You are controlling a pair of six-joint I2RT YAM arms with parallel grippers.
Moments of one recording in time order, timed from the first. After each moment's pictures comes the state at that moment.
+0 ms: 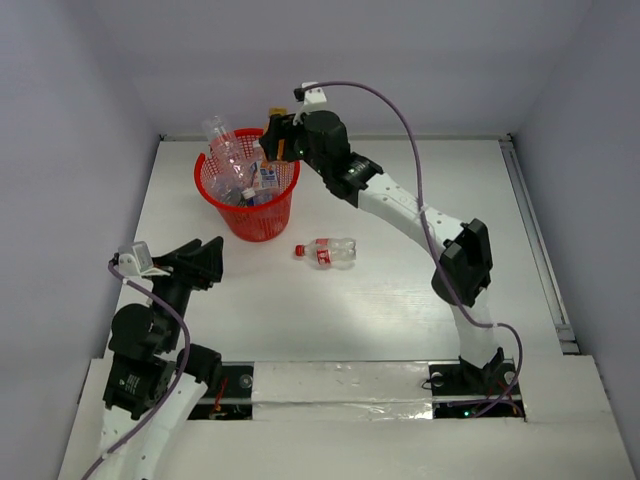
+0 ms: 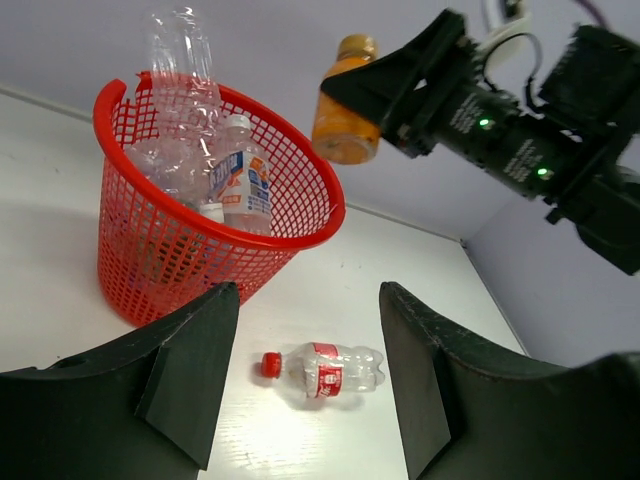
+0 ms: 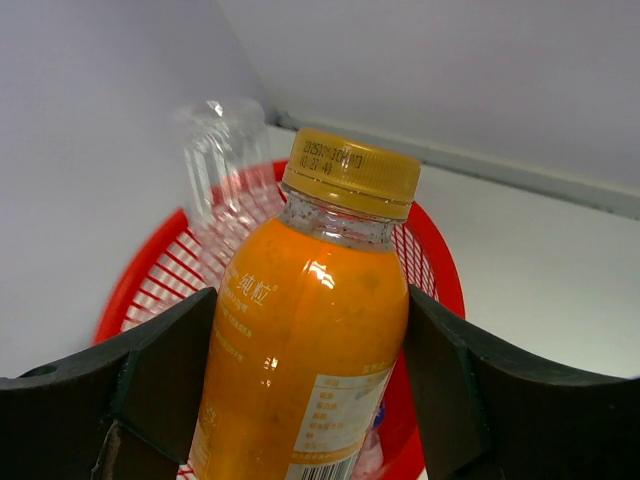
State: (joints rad) left arm -0.35 0.16 0.65 -0.34 -0.18 -0.51; right arm 0.79 2.07 2.05 -0.05 0.15 0.34
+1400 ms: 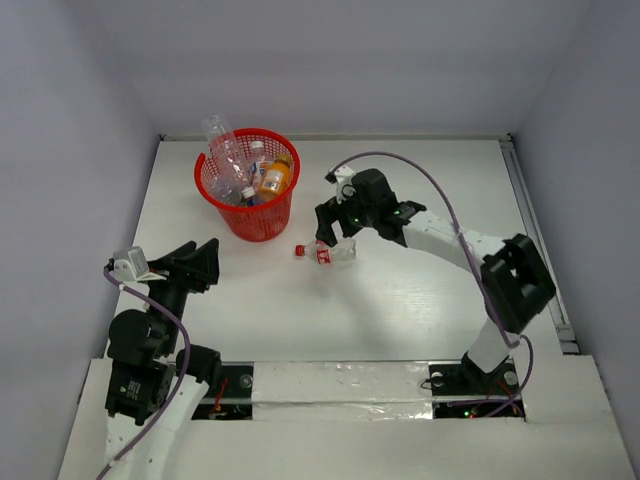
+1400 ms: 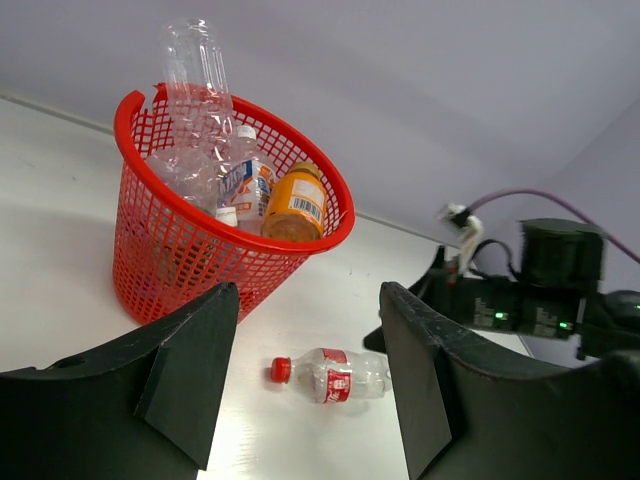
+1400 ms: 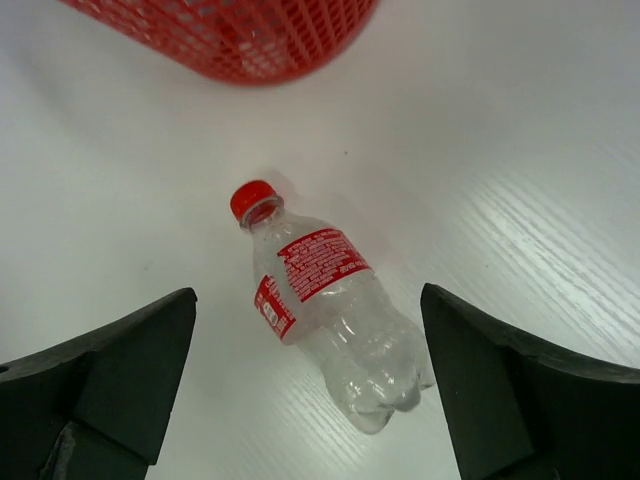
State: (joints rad) left arm -0.28 0.12 0.65 -0.36 -0.14 -0.51; right arm 0.66 1.68 1.21 -0.12 -0.23 0.09
